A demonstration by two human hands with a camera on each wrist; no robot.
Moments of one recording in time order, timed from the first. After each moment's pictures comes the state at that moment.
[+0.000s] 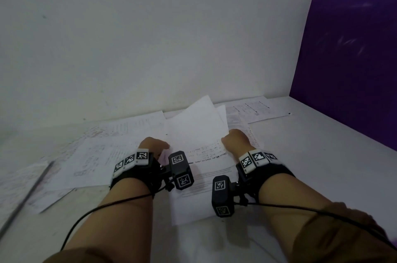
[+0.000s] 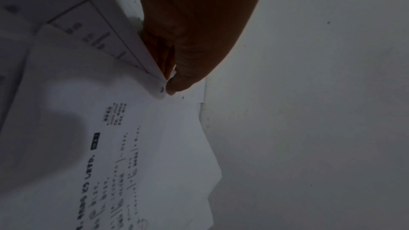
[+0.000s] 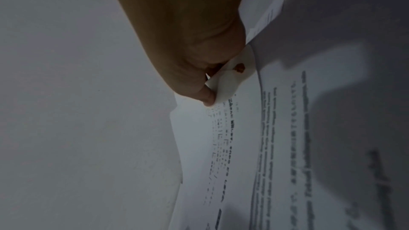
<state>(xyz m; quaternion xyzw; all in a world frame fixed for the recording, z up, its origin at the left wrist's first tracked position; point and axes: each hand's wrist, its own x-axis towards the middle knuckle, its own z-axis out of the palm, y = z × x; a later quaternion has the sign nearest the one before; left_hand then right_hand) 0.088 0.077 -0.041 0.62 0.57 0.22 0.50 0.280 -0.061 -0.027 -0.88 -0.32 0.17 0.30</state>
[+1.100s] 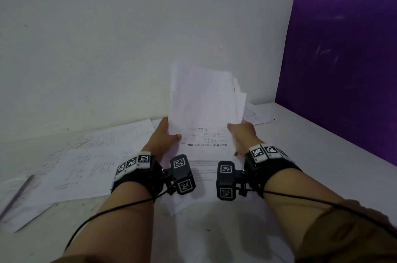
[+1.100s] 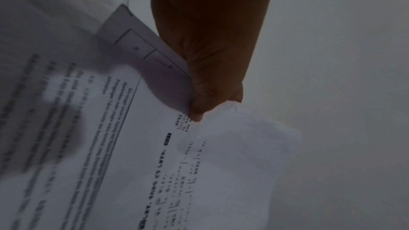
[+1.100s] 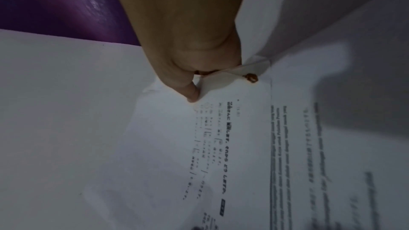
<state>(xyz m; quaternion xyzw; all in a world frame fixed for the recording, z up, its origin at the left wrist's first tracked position) 0.133 0.036 0.001 0.73 0.34 0.32 0.49 0.313 -0.094 0.012 -0.71 -0.18 0.23 0.64</state>
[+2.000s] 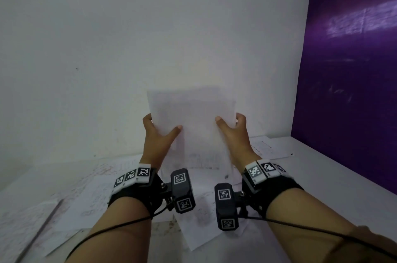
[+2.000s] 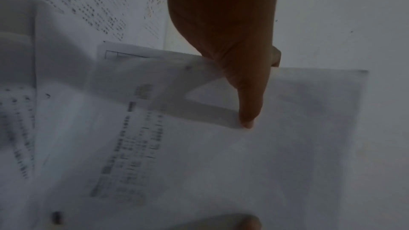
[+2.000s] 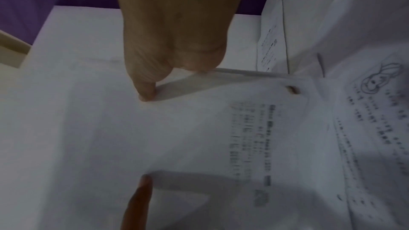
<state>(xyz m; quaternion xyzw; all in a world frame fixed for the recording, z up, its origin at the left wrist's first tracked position) 0.087 0.029 0.089 0.64 0.27 0.57 0.43 0.245 -0.069 0.096 -0.54 -0.32 0.17 0.76</state>
